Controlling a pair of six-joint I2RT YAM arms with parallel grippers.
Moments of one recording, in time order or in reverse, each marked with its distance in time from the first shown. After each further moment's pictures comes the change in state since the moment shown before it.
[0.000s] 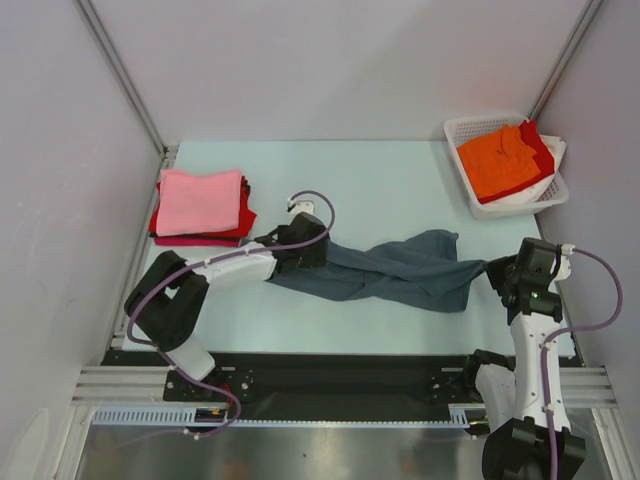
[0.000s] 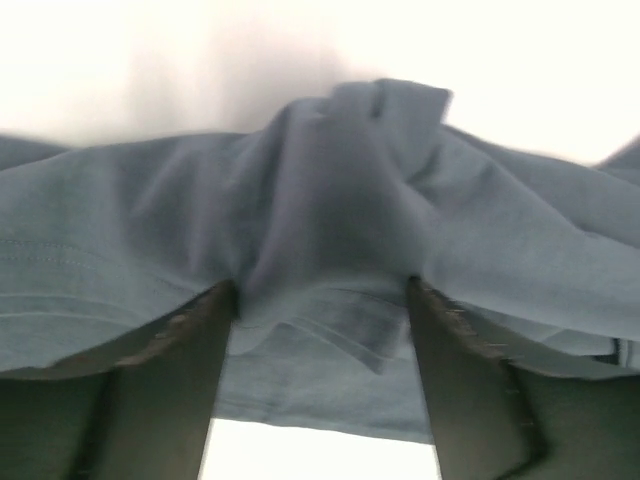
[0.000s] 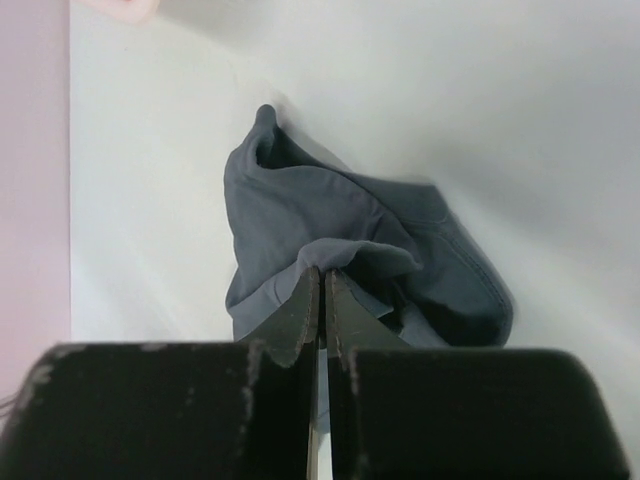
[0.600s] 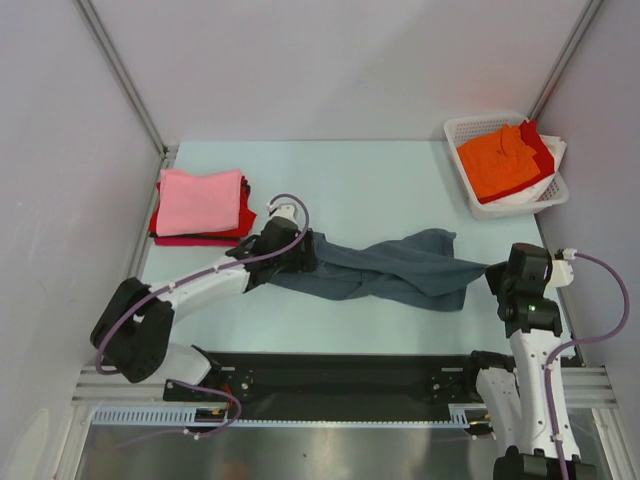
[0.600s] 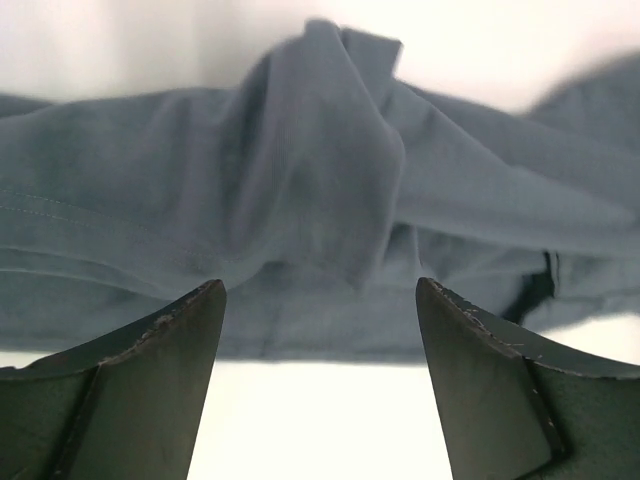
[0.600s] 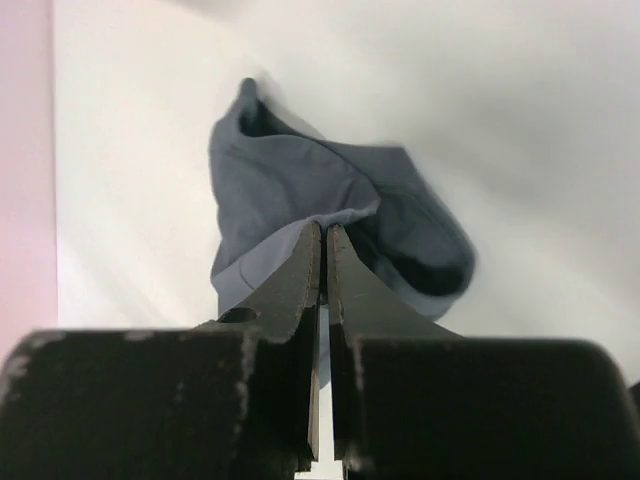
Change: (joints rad) left arm 0.061 -0.250 -0.180 0.050 0.164 0.001; right arm 0.166 -0.092 0.037 -0.097 0.229 0.065
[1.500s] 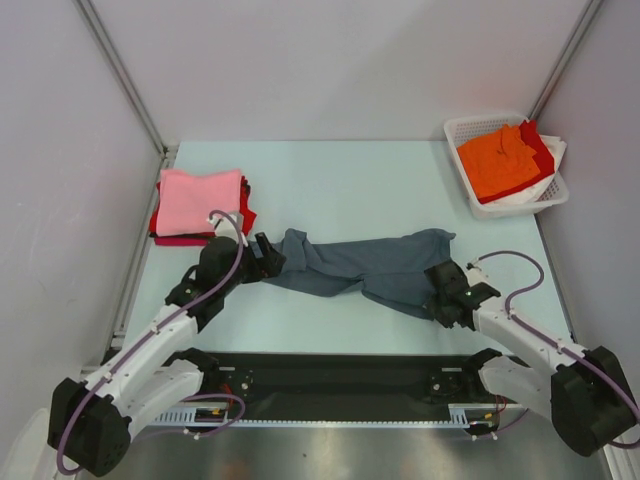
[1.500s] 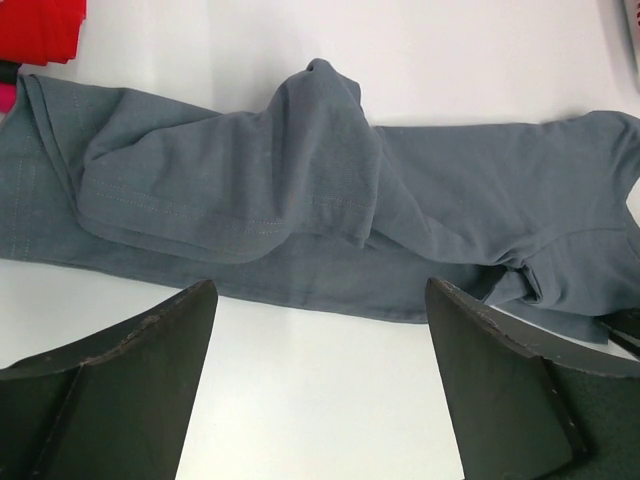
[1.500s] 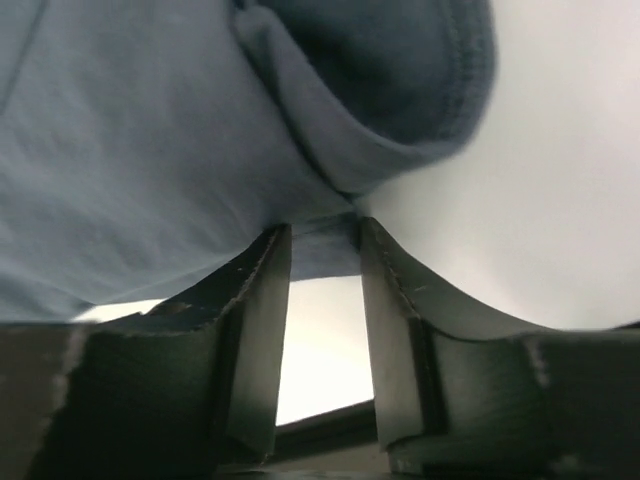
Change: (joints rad) left arm 0.198 -0.521 -0.236 -0.033 0.109 -0.018; right arm 0.592 0.349 -0.208 0.032 0.067 0.154
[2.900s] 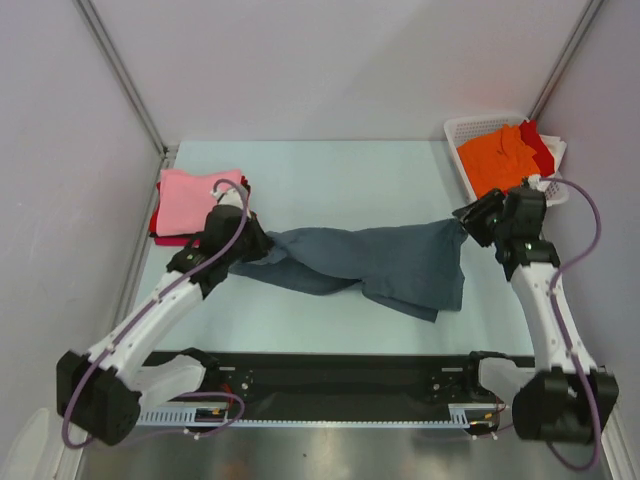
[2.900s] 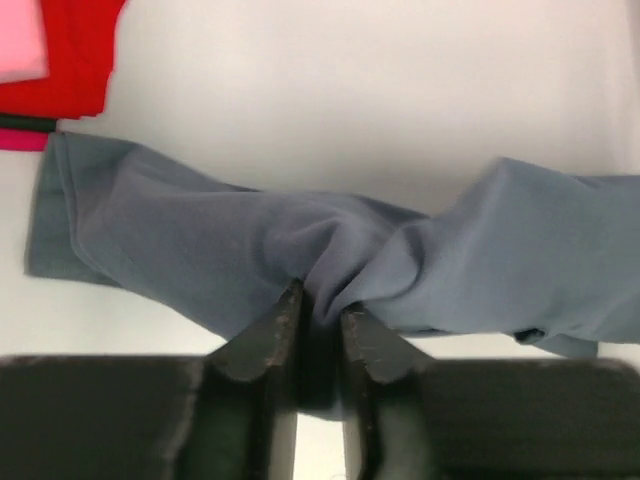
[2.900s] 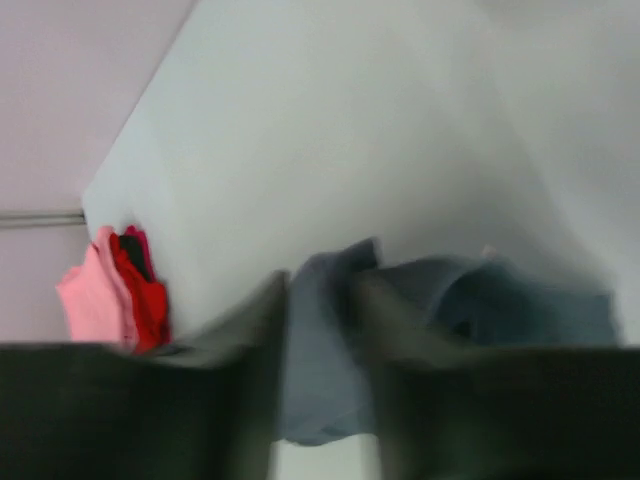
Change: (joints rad) left arm 0.001 0.112 0.285 -0.246 -0.044 0.030; right arm -0.552 -0.060 0.425 0.218 -0.478 -0.414
